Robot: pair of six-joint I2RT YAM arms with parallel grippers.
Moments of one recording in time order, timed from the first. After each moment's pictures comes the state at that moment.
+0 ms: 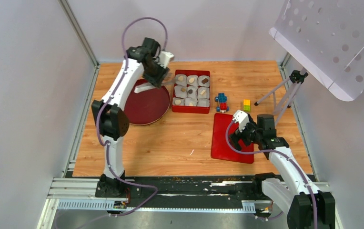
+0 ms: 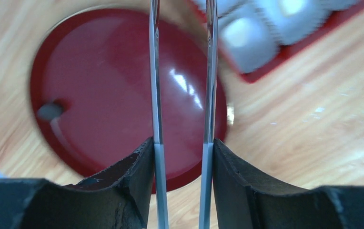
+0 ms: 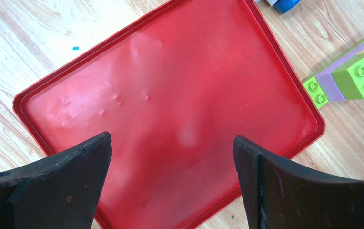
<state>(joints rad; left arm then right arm) -0.38 2.11 2.24 -1.24 0.15 0.34 0.11 0.91 0.47 -0.36 -0.47 -0.60</state>
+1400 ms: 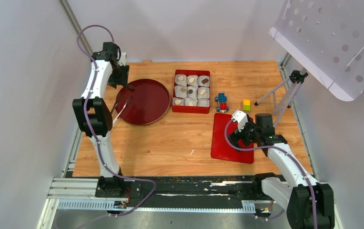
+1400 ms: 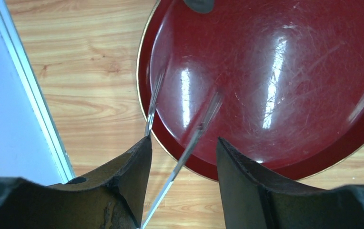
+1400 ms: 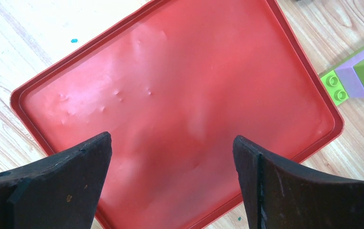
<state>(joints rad) 0.04 2.08 2.05 -1.11 -0.02 0.08 0.11 0.98 0.48 -0.36 -0.47 -0.60</state>
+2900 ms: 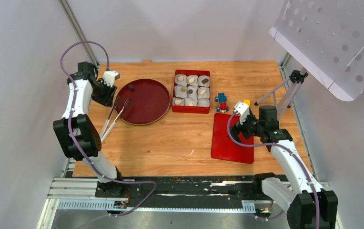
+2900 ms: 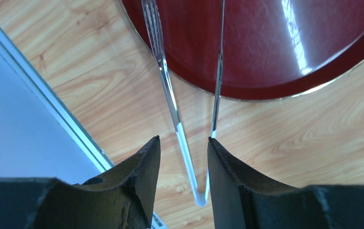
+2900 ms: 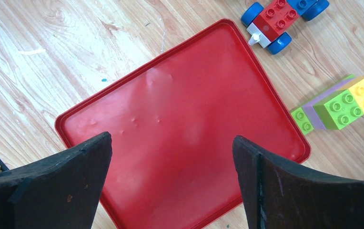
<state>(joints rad) 0.26 1.70 1.51 -1.01 0.27 0.74 0.11 0.95 0.64 -0.46 -0.56 -0.56</state>
